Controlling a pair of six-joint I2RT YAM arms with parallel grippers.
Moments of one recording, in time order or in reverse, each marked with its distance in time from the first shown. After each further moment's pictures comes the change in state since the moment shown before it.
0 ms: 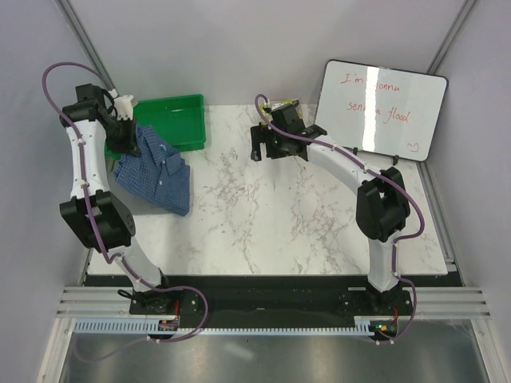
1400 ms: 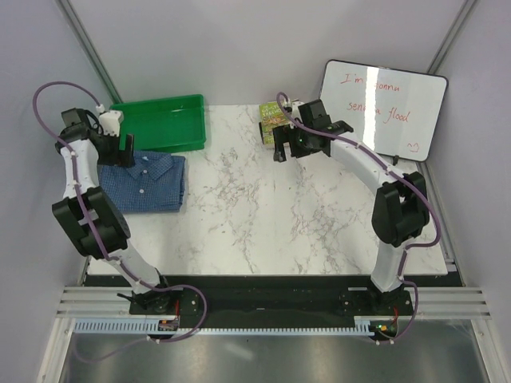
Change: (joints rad) left arm 0.185 -0.009 -0.321 0.445 0.005 0.236; right arm -0.119 -0.106 -0.084 -0.078 -0.114 -0.185
